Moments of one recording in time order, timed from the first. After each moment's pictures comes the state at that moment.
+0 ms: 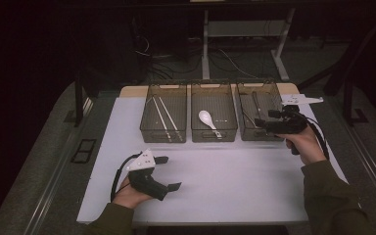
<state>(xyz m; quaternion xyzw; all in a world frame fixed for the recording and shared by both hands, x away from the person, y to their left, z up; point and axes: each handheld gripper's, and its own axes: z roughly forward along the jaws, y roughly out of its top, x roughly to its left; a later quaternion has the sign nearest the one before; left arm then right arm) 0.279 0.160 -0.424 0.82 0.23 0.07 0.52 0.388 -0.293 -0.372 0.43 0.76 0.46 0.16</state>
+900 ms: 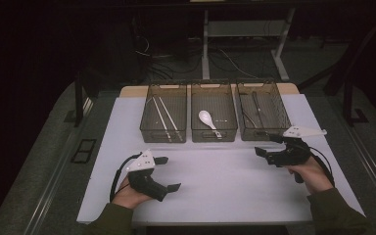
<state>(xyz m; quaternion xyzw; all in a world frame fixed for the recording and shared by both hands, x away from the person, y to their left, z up) 0.276 0.159 -0.424 0.82 0.22 0.07 0.52 0.315 -0.289 -0.404 0.39 0.78 0.46 0.16</state>
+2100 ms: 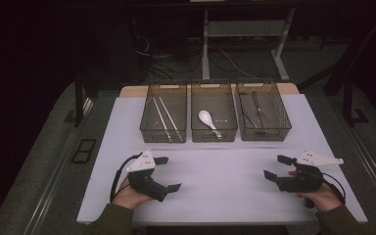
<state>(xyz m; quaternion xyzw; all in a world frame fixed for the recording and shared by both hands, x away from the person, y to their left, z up) 0.275 0.158 -0.422 0.83 0.22 0.07 0.52 0.258 -0.310 -0.432 0.38 0.77 0.49 0.15</state>
